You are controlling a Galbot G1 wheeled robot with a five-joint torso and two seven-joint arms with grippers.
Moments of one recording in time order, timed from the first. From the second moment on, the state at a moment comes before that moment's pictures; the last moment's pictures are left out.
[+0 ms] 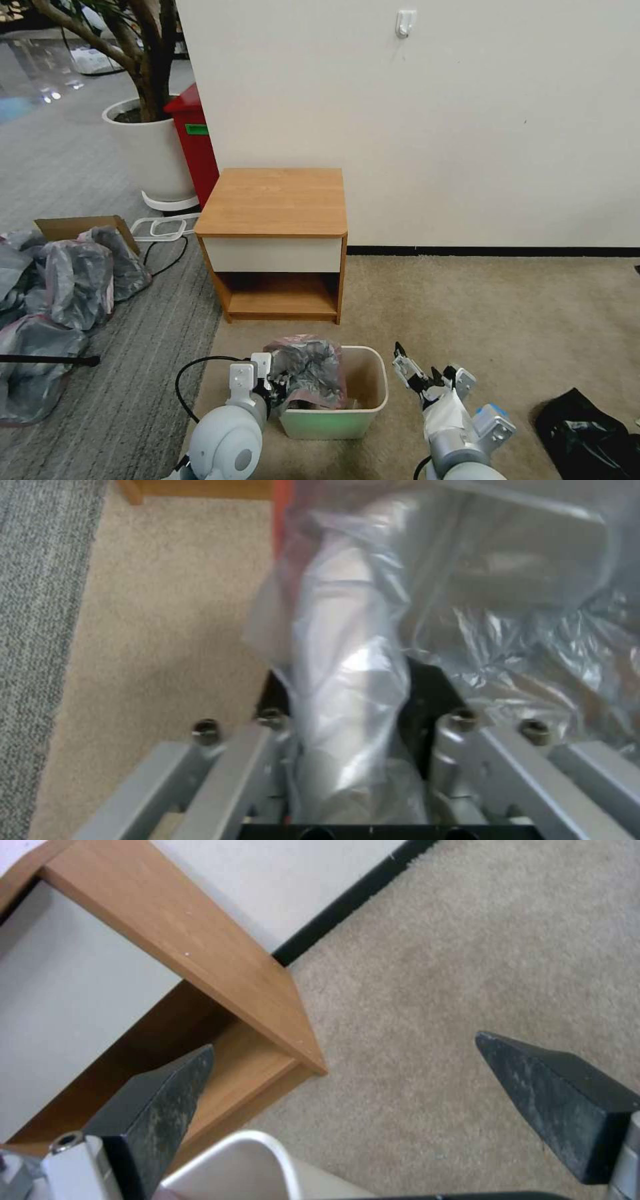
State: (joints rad) left arm 1.41 -1.17 -0.11 -2.12 -0.82 0.73 -0.73; right arm -1.71 1.32 0.26 2.20 0.76 -0.07 0.53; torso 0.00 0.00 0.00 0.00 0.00
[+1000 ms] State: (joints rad) left arm 1.48 -1.18 -0.20 -2.12 -0.77 0.57 -0.50; right arm -1.54 1.21 0.02 2.19 0.55 -0.44 0.37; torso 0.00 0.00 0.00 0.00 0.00
